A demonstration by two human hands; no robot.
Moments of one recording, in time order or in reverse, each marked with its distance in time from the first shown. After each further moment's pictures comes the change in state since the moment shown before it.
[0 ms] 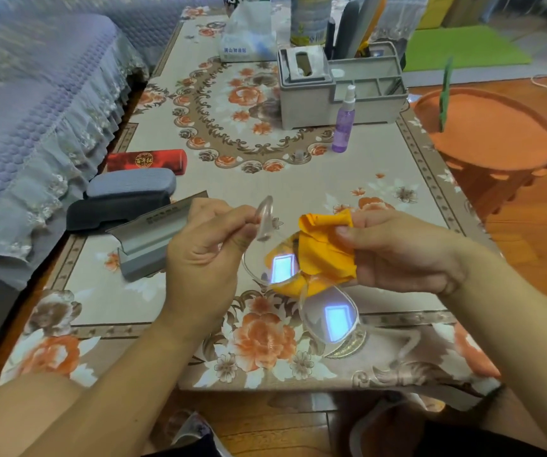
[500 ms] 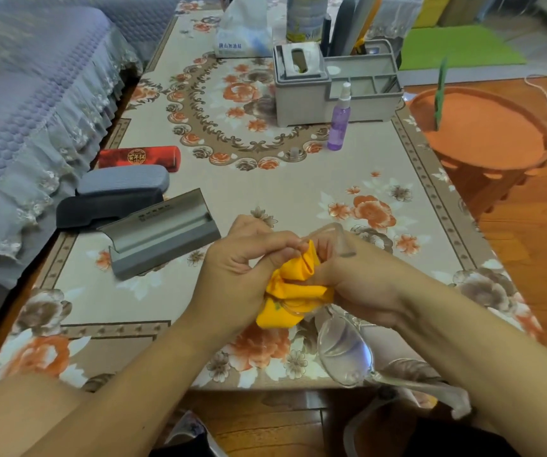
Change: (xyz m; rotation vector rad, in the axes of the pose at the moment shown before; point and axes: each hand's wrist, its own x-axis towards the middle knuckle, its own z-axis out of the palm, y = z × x) left_hand -0.012 -0.002 0.026 -0.157 -0.204 -0.169; right_hand 0.020 0.030 0.036 -0.337 0.243 -0.108
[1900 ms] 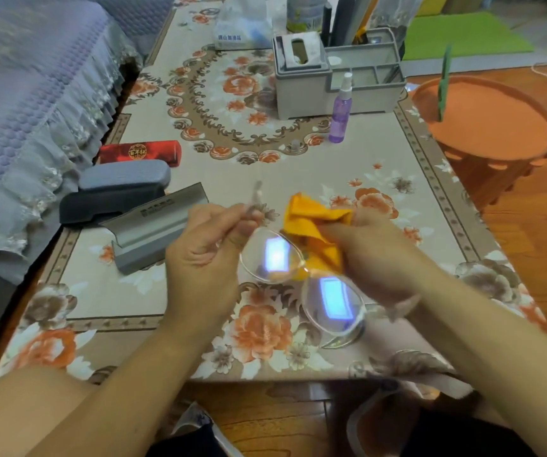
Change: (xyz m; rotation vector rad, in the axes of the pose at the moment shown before) left_hand -0.007 0.012 -0.015 0.070 0.239 -0.006; right_hand -0.003 -0.003 -0.007 0.032 0.317 -0.078
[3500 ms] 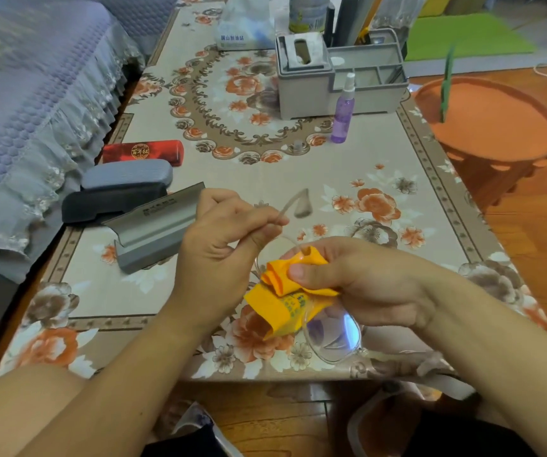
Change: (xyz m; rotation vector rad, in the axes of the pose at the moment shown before) left_hand 0.012 0.001 0.001 0.175 -0.135 0.228; right_hand -0.008 0.003 0.005 0.187 -0.551 0.325
